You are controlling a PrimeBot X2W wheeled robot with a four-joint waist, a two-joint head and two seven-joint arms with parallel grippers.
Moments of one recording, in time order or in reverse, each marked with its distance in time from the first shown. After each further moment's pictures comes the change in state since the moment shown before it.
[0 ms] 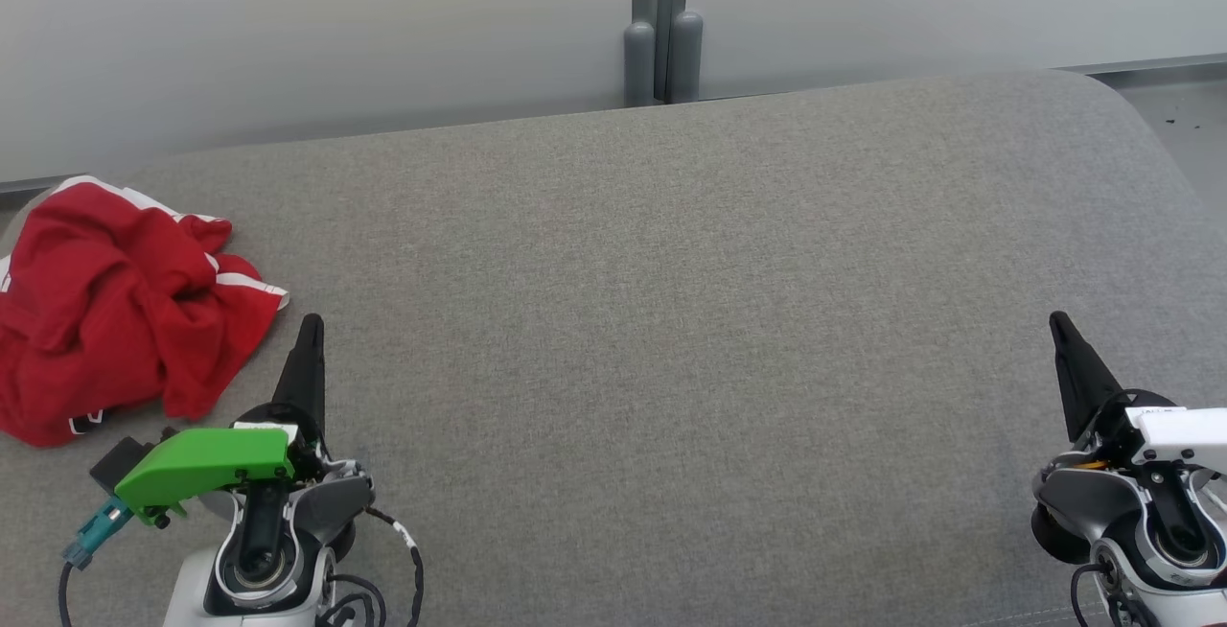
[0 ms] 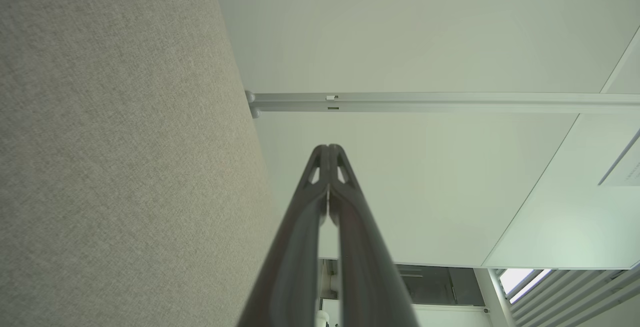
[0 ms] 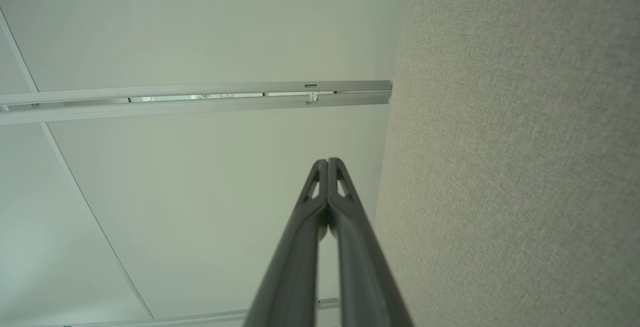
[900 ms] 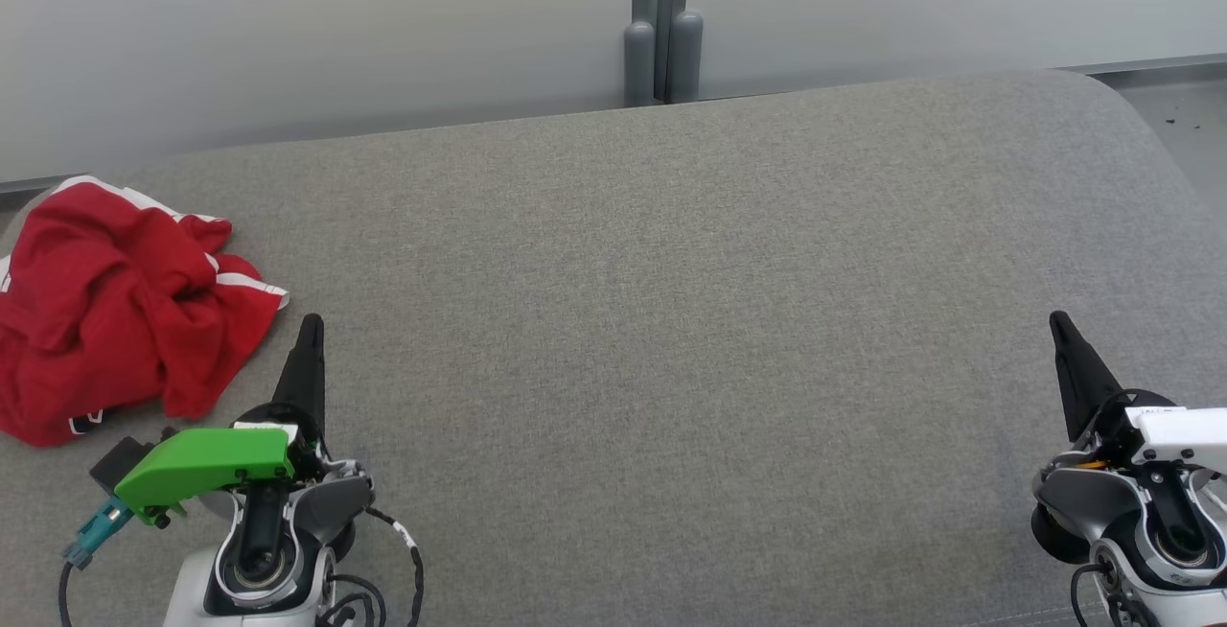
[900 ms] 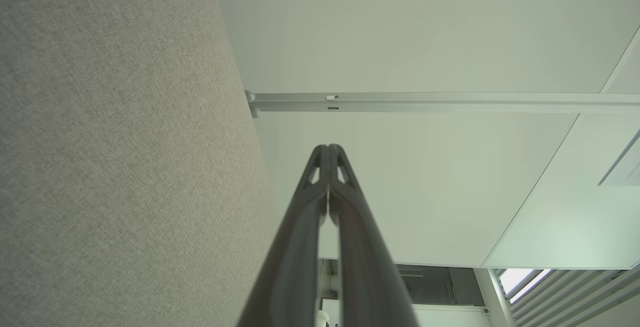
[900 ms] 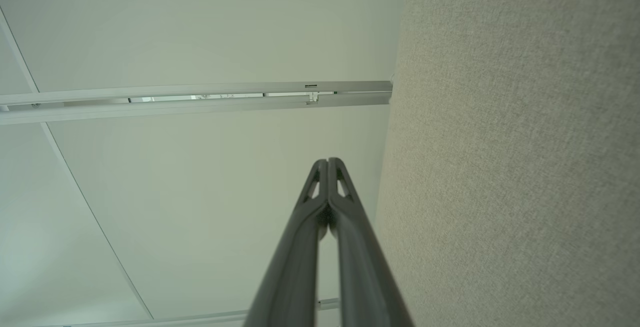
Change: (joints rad) left arm 0.000 0.000 0.000 0.000 0.000 0.000 0.000; right arm 0.000 -0.004 0.006 -0.002 0.005 0.000 -0.007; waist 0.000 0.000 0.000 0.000
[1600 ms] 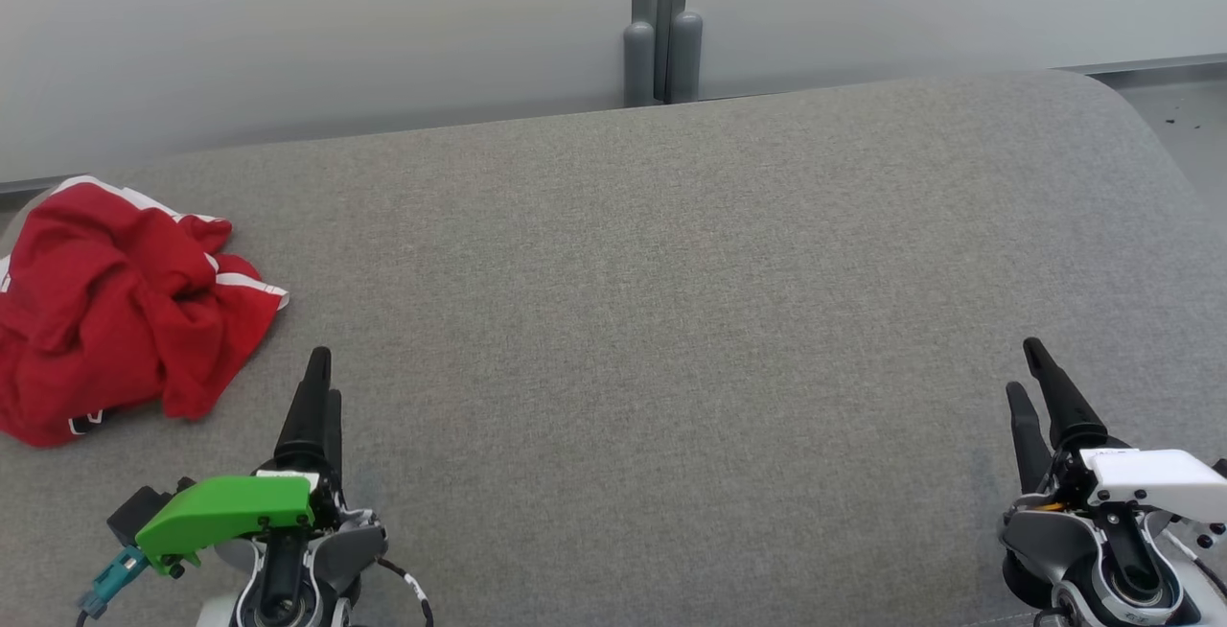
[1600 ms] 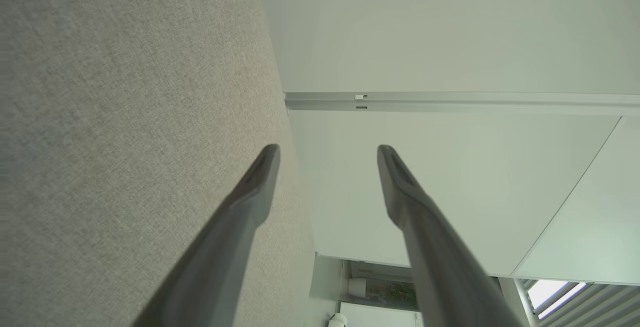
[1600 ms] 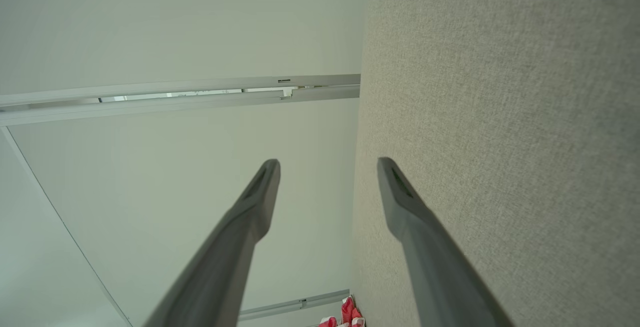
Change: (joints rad) left arm 0.070 -0.004 -0.024 0.006 0.023 0.001 -0.032; right arm 0.044 0.062 0.017 0.024 -0.049 0.000 -0.022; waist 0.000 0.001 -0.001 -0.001
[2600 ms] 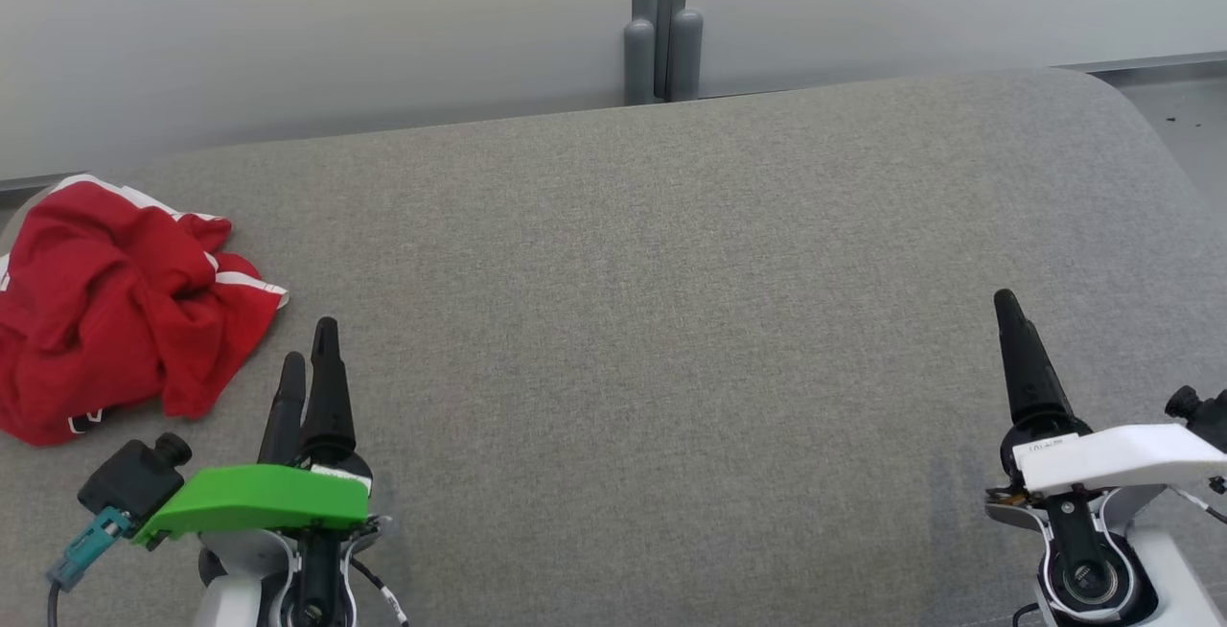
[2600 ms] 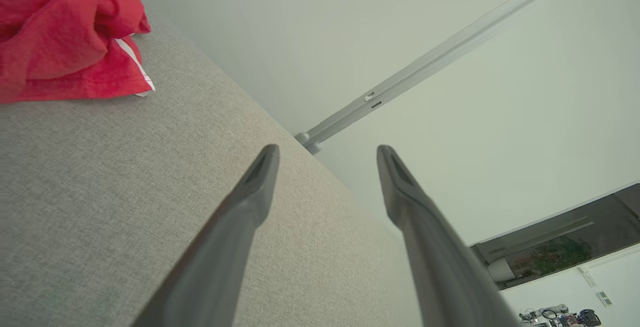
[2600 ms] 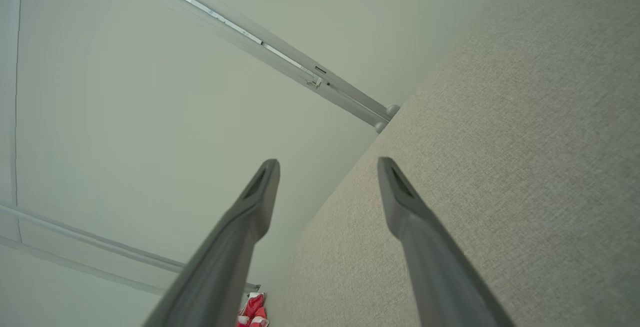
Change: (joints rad) left arm 0.061 0.001 -0.026 -0.205 0.569 0.062 -0.094; right arm 0.021 0.066 -0.034 -0.158 -0.628 0.000 -0.067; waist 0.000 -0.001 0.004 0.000
